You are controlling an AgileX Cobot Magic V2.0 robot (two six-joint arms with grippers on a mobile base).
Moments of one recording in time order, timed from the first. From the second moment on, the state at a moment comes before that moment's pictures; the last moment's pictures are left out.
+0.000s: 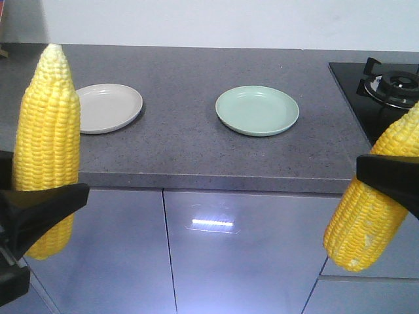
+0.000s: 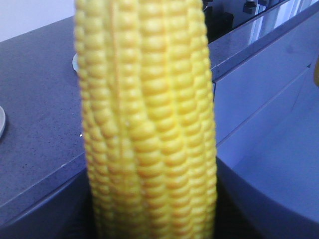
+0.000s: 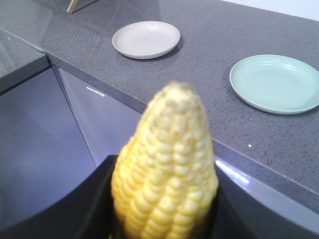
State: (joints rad) left arm -0.65 0.77 -0.86 -0.11 0.60 0.16; right arm 0.19 0.75 -0.96 0.58 0.87 -0.52
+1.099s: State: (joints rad) left arm -0.65 0.77 -0.86 -0.11 0.60 0.16; right arm 0.19 0.75 -0.96 0.58 0.87 -0.52
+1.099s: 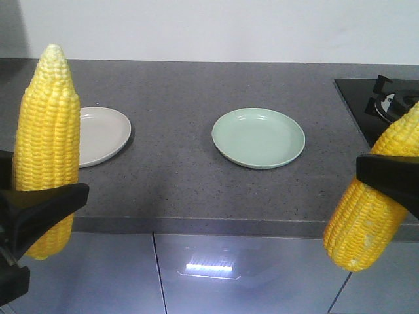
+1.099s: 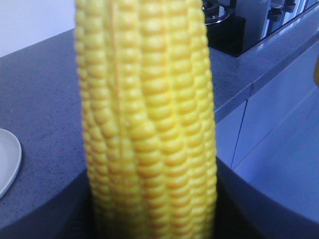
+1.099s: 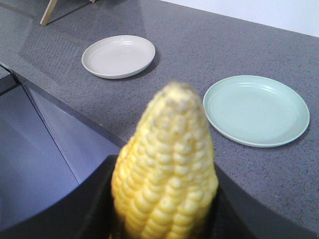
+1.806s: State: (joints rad) left arm -0.65 0.77 -0.86 -0.11 0.60 0.16; right arm 0.19 0.75 -0.96 0.58 0.87 -0.52
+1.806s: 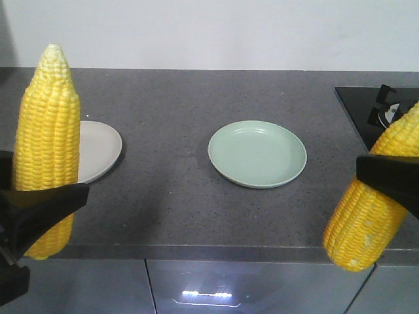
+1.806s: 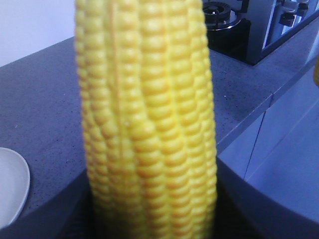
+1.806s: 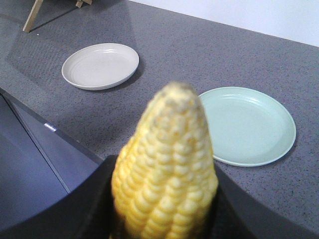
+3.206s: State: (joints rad) left arm -0.65 0.77 -0.86 -0.11 0.60 0.16; right arm 0.19 0.75 -0.96 0.58 0.87 -0.52
